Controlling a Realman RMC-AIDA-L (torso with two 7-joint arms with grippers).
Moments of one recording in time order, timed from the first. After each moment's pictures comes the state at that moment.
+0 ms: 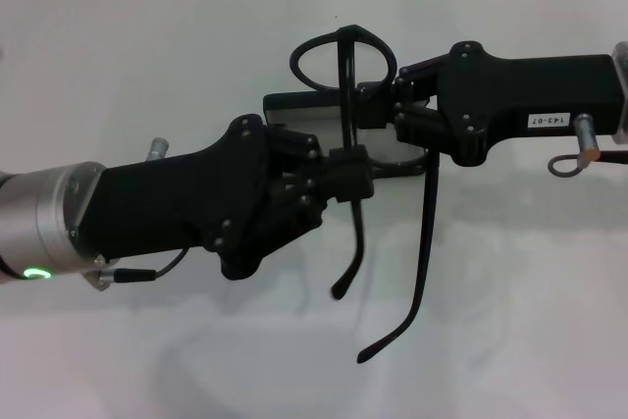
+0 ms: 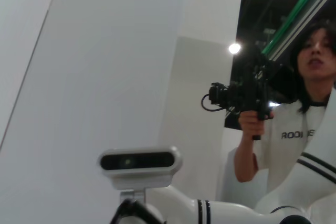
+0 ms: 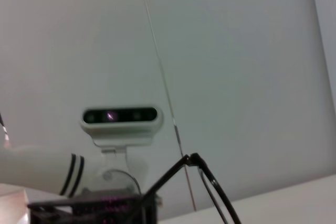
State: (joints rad) left arm -0.42 -2.09 1.18 0.57 1.28 1.96 -1.23; right arm 0.48 2.02 -1.35 -1.09 -1.43 -1.49 1.69
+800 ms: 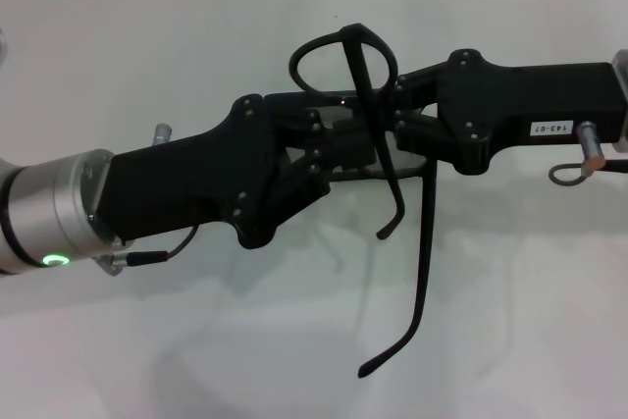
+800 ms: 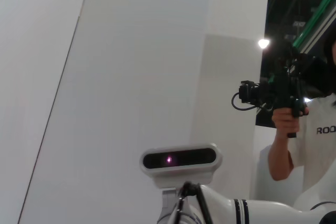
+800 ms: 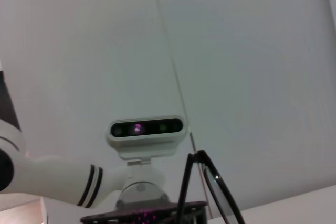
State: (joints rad) left arm -0.44 -2.09 1.18 0.53 1.25 1.90 -1.17; right arm 0.48 2.02 -1.35 -1.07 -1.41 -1.52 1.69
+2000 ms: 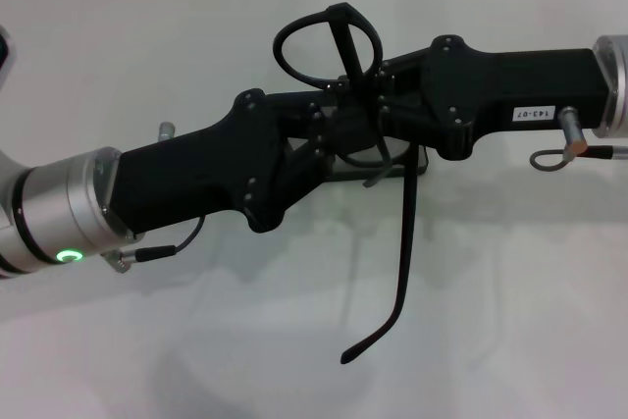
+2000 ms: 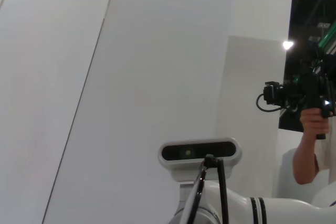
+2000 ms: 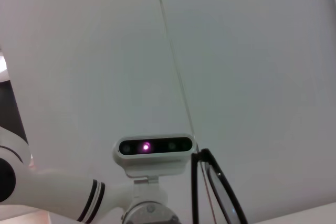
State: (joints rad) left arm -0.45 -2.09 1.18 0.48 1.23 1.85 -1.14; right arm 0.55 2.02 -1.34 -0.96 -1.37 -1.53 1.63
